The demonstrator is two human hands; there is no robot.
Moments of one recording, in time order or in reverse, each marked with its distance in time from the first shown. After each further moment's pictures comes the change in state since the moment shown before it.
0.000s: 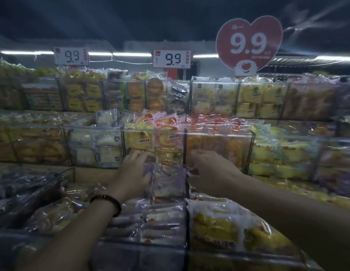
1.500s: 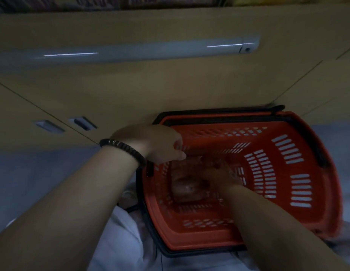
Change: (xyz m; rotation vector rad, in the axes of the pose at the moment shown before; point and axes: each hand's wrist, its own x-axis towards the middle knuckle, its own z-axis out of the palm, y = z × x) left_hand -0.309 0.188 0.322 0.028 -1.638 0.003; right_hand -0.546 0.076 0.427 1.211 -0.720 1.628
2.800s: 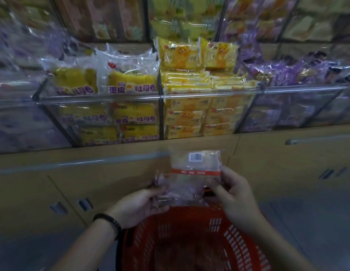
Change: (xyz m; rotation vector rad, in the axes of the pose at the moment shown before) left_hand -0.046 0.049 0.012 -1.663 0.240 0.296; right_hand -0.228 -0.124 -0.126 0.008 0.126 -1.223
